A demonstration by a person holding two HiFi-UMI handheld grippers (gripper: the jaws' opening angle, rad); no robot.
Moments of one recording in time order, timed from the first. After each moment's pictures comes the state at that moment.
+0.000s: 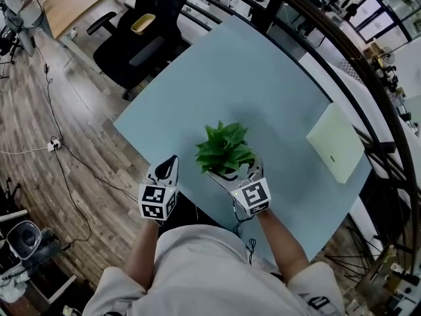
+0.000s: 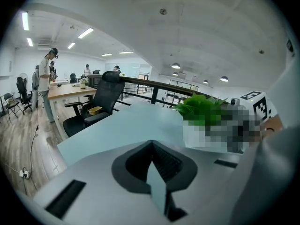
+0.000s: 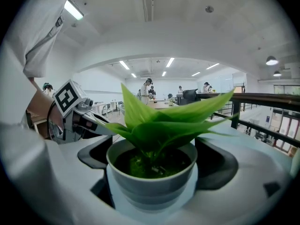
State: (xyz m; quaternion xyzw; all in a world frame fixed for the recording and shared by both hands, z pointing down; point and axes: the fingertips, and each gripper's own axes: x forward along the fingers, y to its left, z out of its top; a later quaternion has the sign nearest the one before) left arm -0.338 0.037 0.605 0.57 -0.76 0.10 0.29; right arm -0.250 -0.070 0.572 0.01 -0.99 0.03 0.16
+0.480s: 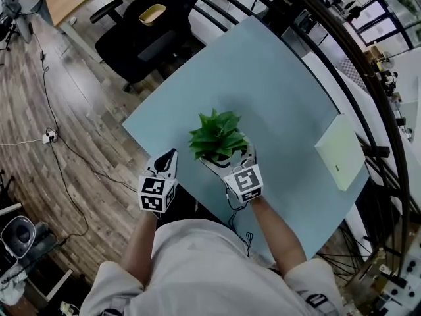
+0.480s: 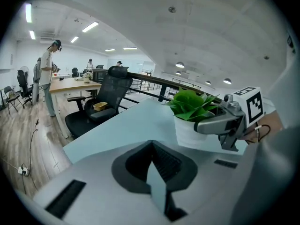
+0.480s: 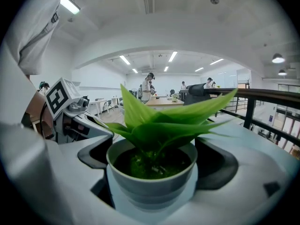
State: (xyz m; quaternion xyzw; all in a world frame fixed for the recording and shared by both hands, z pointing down) left arm -0.414 0.051 0.628 0.56 -0.76 0.09 0.32; right arm -0.354 -0.061 0.594 0.00 -0.98 0.03 0.19
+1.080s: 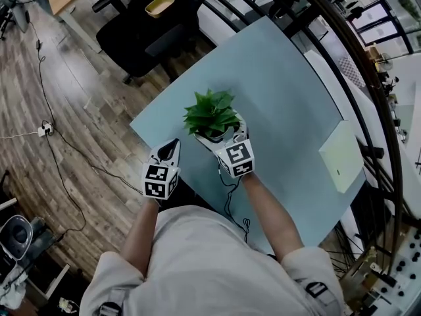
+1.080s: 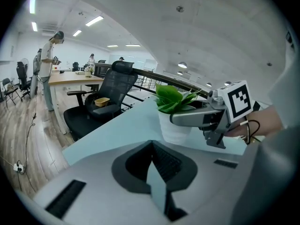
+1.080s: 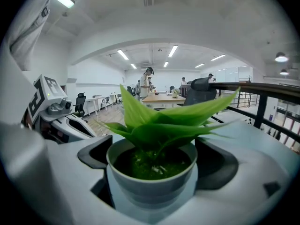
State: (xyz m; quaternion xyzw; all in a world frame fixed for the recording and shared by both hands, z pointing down) left arm -0.470 0.047 0.659 0.57 -0.75 0.07 0.34; right arm -0.459 -0.073 0.632 0.00 -0.98 0.03 0.22
